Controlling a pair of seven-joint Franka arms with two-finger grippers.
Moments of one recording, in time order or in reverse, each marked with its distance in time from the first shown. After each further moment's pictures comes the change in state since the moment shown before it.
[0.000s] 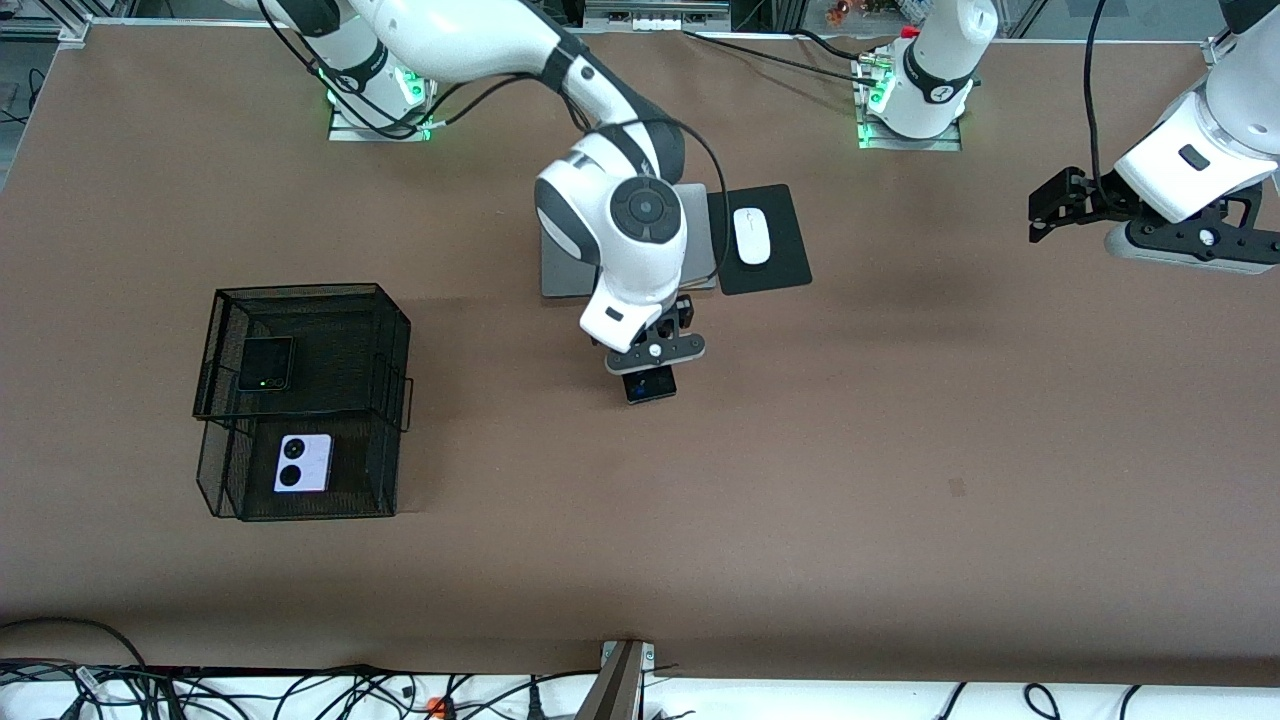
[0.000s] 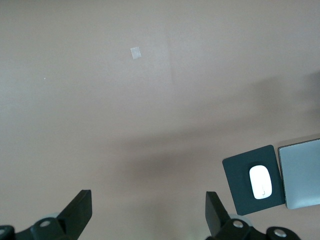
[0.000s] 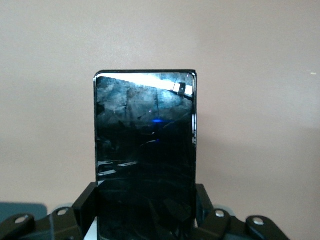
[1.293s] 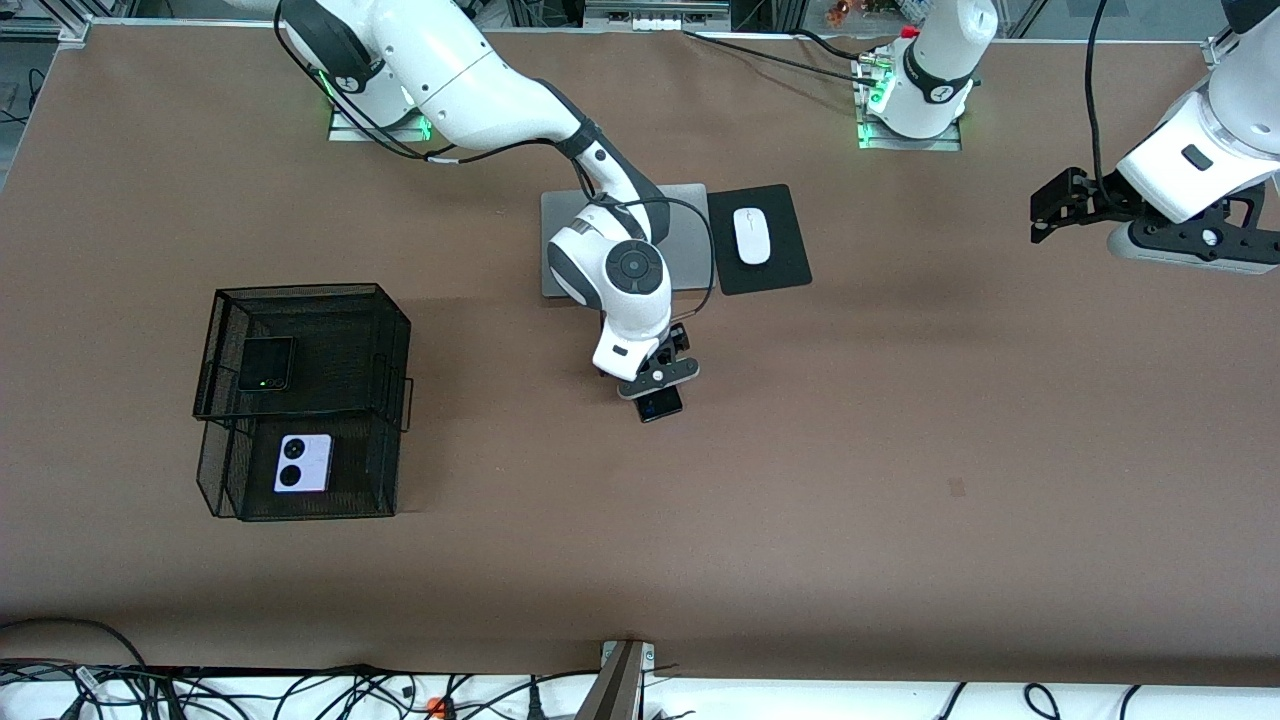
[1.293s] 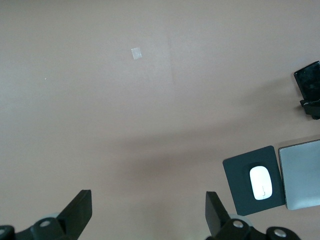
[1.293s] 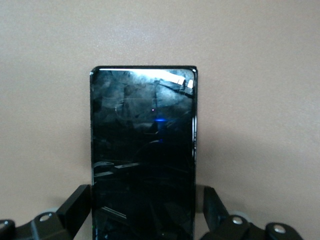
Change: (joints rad) left arm 0.001 -0.001 0.001 -0.001 0.000 0.003 0.000; right arm -0.001 0.185 0.001 -0.165 0.004 0.418 -0.085
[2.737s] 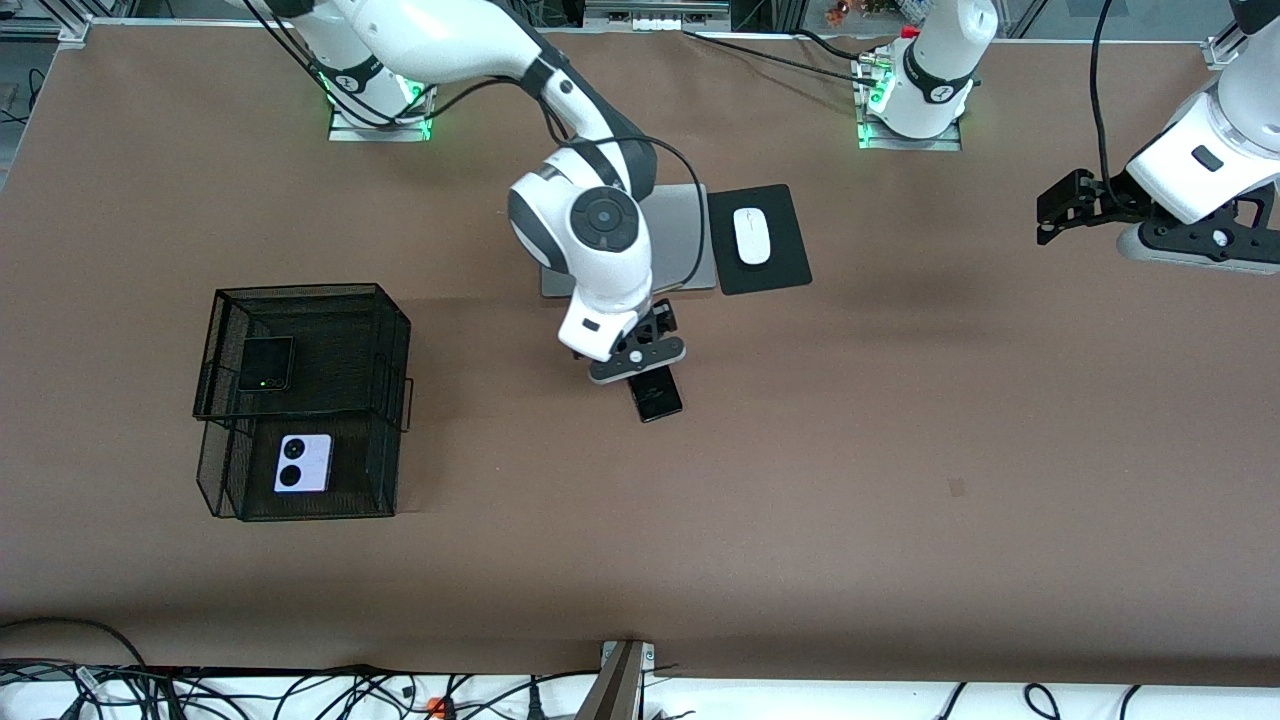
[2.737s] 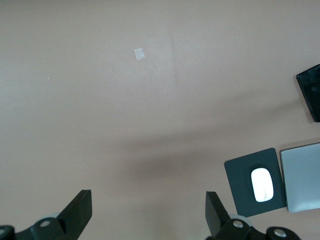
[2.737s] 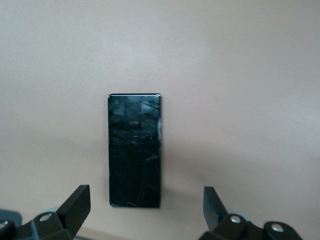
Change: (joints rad) left arm 0.005 -0.002 0.008 -0.002 0.000 0.004 0.000; right arm -0.025 -0.189 -0.002 -0.022 0.014 -0.156 -0.046
